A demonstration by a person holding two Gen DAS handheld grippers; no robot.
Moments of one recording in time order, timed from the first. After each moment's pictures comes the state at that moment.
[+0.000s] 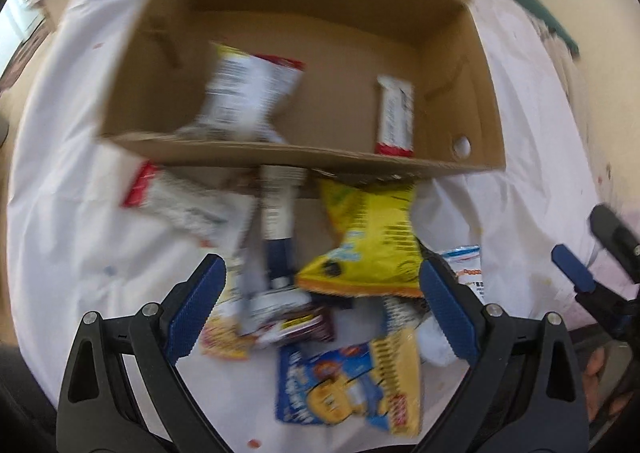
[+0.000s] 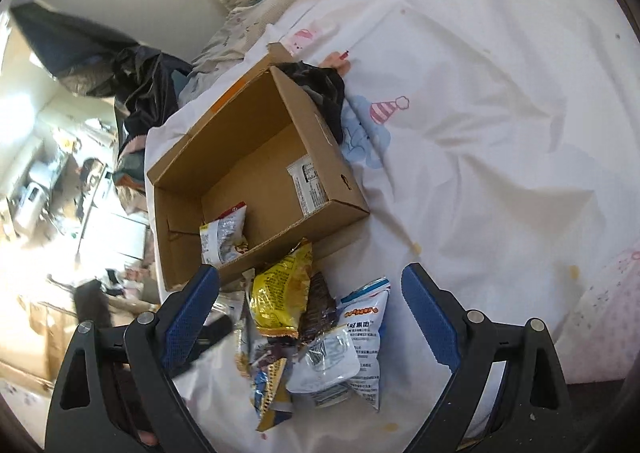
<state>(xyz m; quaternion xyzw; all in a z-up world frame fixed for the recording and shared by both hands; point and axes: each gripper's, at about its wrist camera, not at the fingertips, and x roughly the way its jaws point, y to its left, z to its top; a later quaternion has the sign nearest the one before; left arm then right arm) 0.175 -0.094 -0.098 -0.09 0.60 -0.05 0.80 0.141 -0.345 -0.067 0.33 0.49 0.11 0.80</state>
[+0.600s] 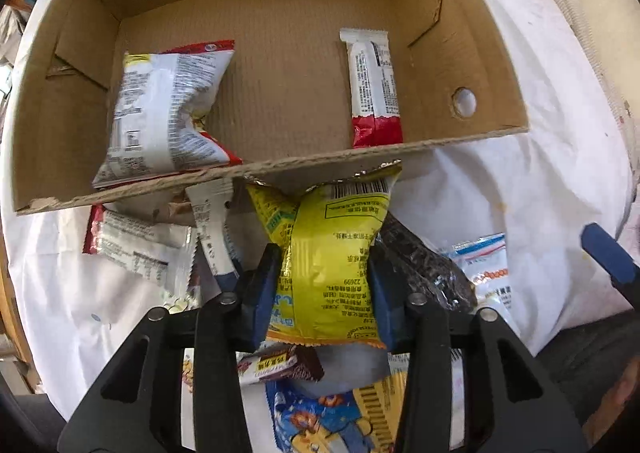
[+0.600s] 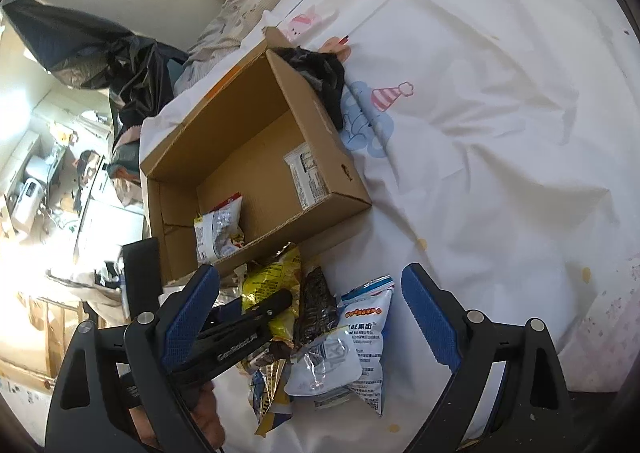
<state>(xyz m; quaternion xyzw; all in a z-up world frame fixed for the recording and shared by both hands) 0.205 -0.134 -0.118 -0.01 0.63 -0.07 0.77 0.150 -0.331 -0.073 0.31 0.51 0.11 0.79</state>
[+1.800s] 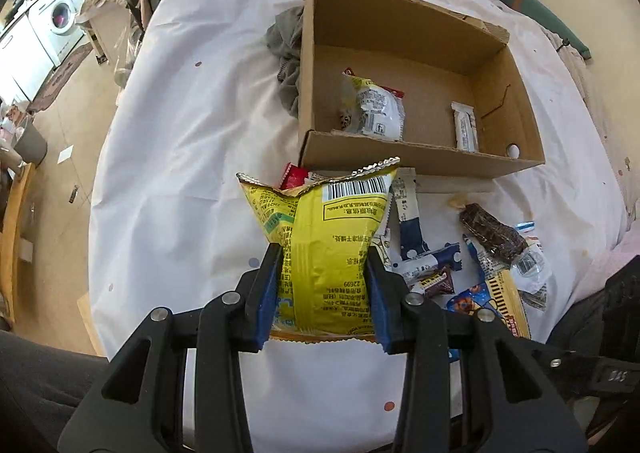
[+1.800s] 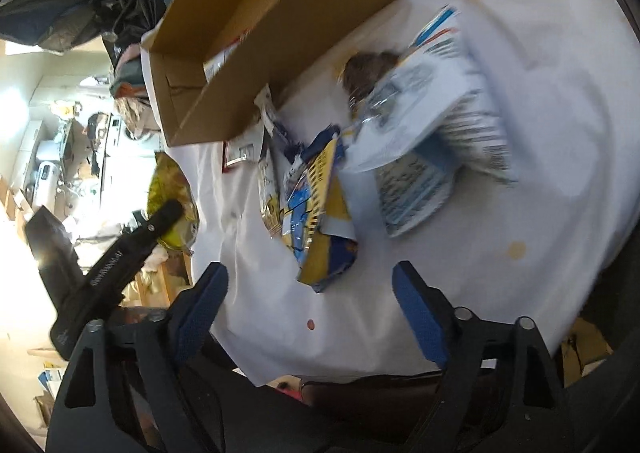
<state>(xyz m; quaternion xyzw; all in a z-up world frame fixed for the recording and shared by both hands) 0.118 0.008 -0.059 -0.05 0.54 0.00 0.84 0.073 -0.235 -0.131 0.36 0.63 0.17 0.67</state>
